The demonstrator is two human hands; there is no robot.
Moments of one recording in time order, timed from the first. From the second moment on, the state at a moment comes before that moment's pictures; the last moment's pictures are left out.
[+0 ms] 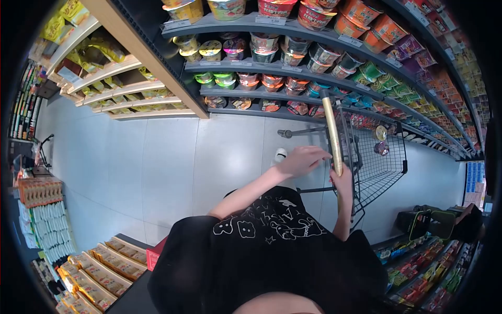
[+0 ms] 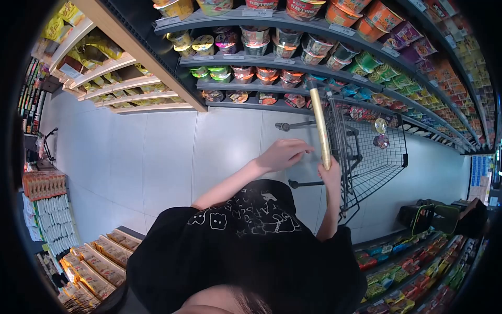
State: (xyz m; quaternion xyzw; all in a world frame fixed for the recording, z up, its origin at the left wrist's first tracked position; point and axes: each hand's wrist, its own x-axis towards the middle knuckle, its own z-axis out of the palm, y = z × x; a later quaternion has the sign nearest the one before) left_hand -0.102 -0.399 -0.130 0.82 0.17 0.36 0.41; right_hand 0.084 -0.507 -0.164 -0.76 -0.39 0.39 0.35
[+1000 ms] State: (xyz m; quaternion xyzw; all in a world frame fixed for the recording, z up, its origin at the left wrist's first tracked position) left_hand 0.130 -0.292 -0.170 0.89 0.11 0.29 0.33; right_hand 0.234 -0.397 -0.200 -0.59 -0.32 0.57 0.48
